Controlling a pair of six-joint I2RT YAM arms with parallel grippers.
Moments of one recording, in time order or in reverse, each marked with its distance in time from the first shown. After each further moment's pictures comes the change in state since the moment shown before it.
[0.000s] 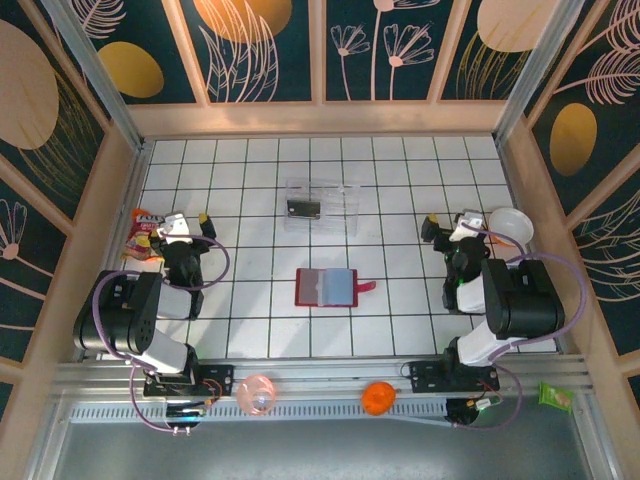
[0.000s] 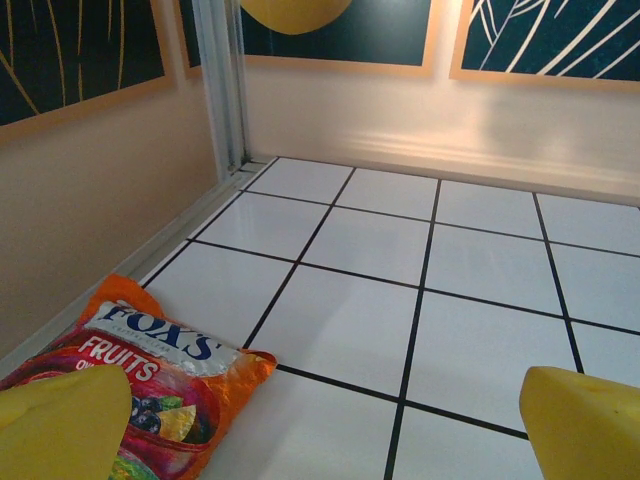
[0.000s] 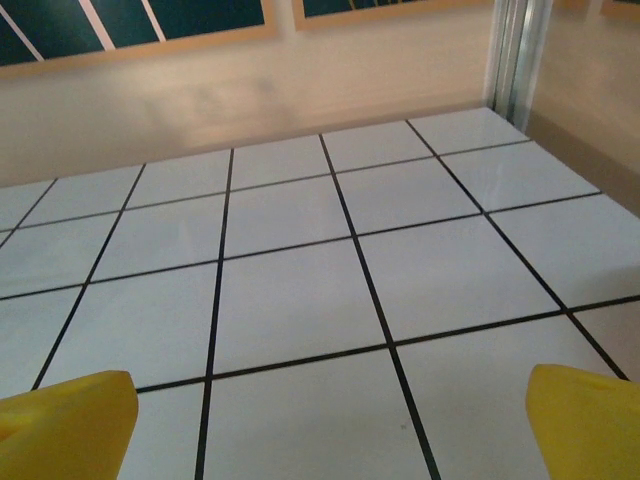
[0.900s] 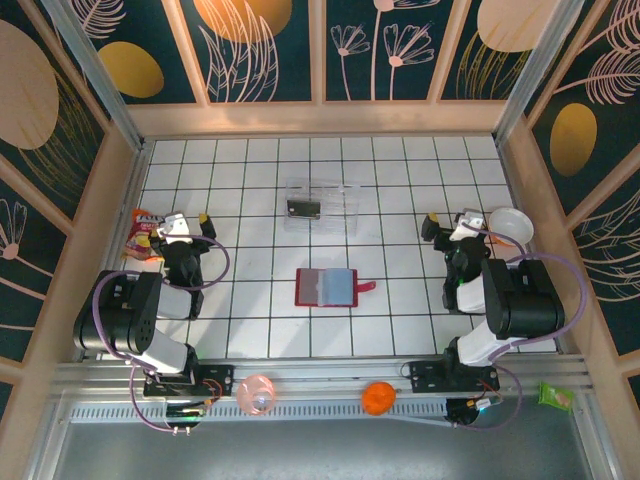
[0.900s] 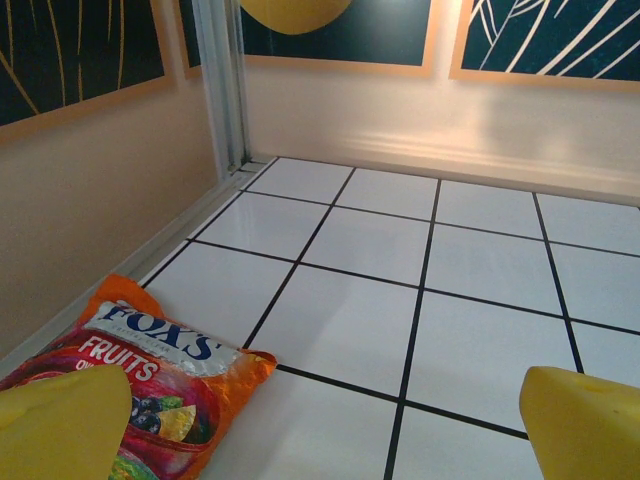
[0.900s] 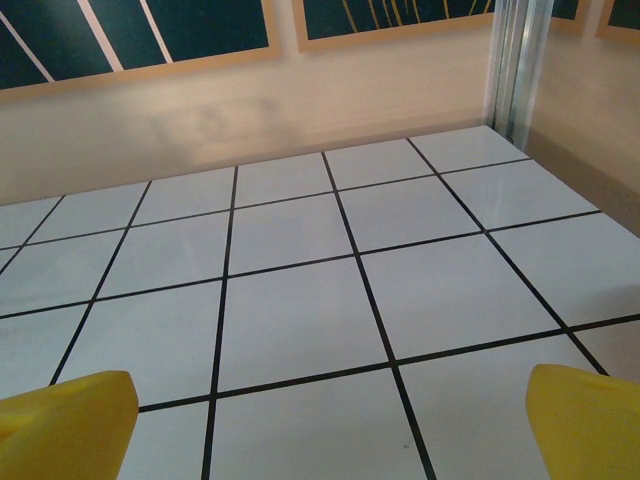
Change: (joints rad) left arm 0.000 0.000 0.000 0.000 0.000 0.000; right arm 0.000 0.000 0.000 0.013 0.000 0.000
